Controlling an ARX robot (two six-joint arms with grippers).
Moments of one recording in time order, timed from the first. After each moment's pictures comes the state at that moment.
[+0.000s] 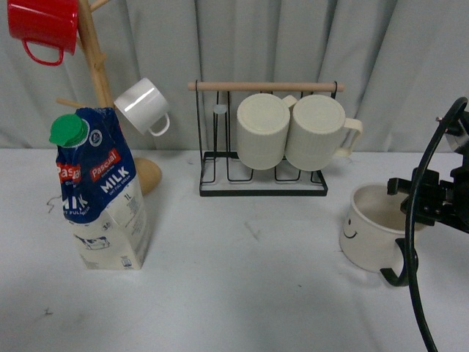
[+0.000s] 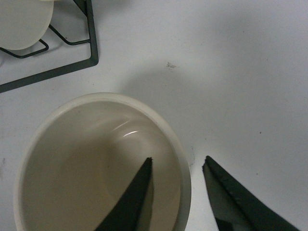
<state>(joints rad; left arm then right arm) 0.00 0.00 0.01 0.00 0.00 0.00 0.04 1.93 0.91 0.24 -0.03 0.27</state>
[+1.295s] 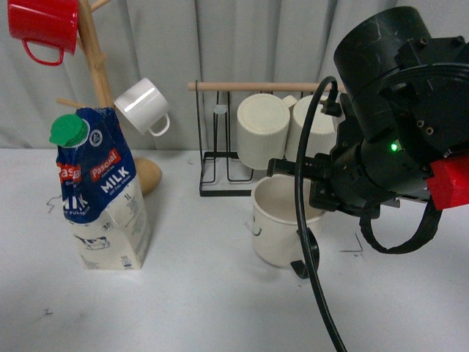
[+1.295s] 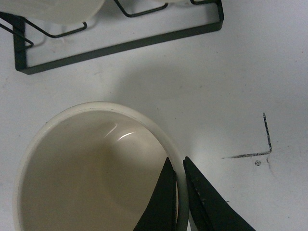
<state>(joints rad) 0.00 0.00 0.01 0.00 0.00 0.00 0.37 2.00 1.15 -0.03 0.13 0.46</state>
